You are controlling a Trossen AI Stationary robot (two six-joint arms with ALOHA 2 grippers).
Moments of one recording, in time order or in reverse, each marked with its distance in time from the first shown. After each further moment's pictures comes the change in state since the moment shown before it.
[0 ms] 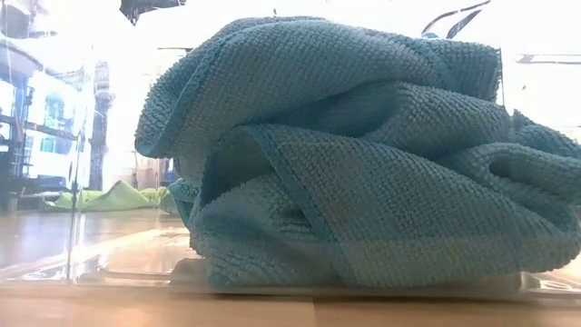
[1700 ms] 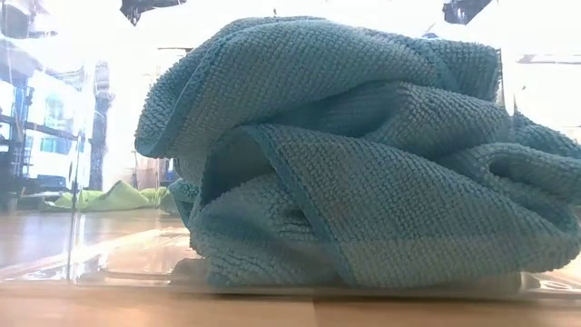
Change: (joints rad) left arm 0.000 0.014 0.000 0.013 -0.001 -0.038; right arm 0.000 -0.354 0.443 -0.382 -0.015 0.274
